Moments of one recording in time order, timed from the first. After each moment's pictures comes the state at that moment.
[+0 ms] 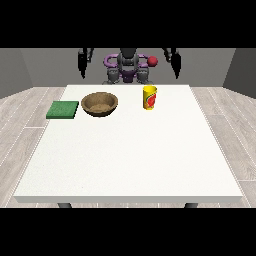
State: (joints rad) left arm 0.01 0.09 0.01 -1.58 0.00 -0.01 0.03; right arm 0.01 -0.10 -0.01 -1.63 0.01 0.01 0.03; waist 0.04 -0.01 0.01
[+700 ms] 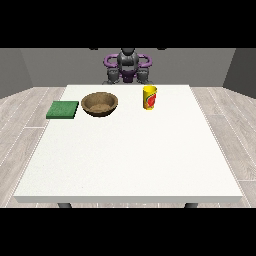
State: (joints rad) left arm 0.16 0.02 -0.09 -1.84 0.10 0.04 0.27; right arm 0.20 -0.04 0.01 -1.86 -0.13 0.01 0.28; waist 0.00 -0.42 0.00
